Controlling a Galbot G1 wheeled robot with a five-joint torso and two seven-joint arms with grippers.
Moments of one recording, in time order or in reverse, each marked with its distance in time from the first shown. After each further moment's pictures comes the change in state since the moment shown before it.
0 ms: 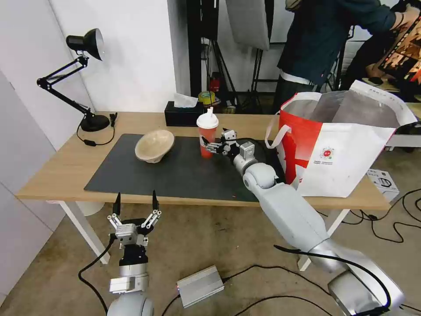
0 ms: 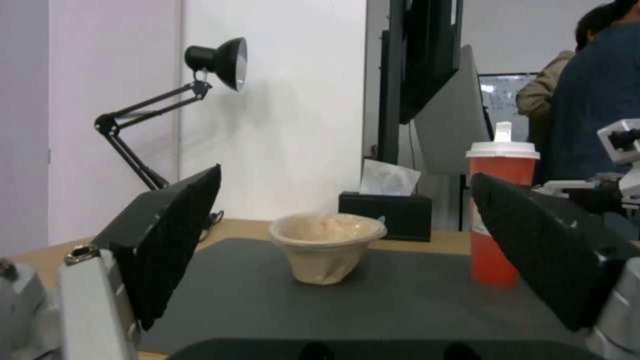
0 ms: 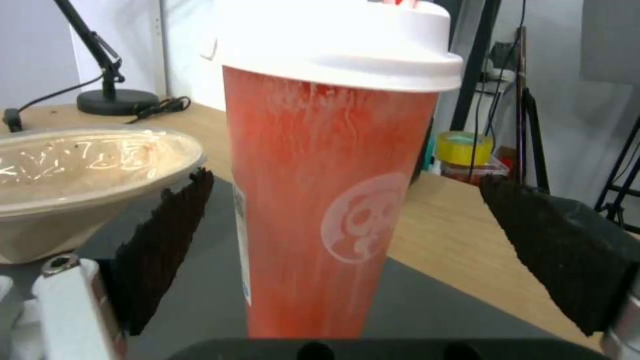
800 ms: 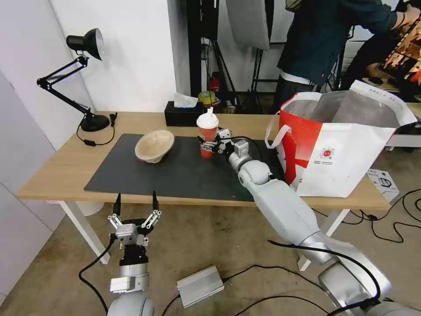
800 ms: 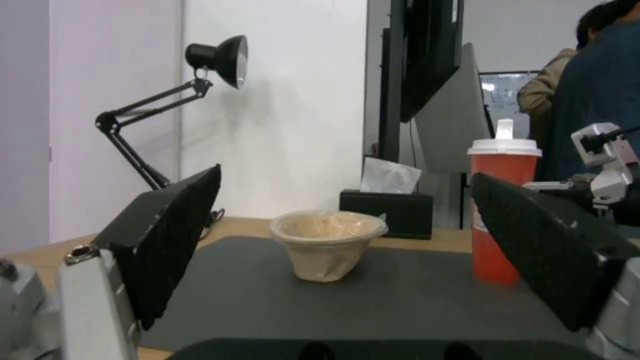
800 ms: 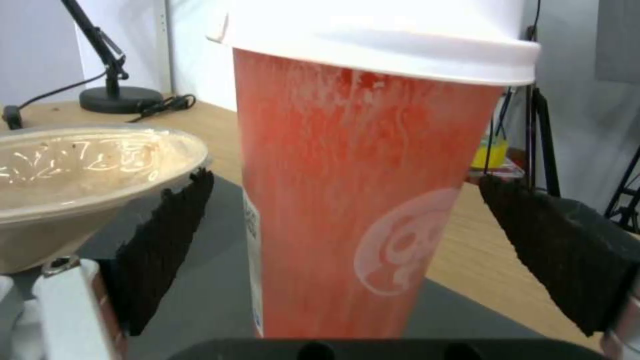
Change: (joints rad) left arm -0.001 0.000 -0.002 0.004 0.000 0.000 0.000; right arm 0.041 0.057 0.000 -0.098 -0.028 0.028 -0.026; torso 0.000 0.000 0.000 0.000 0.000
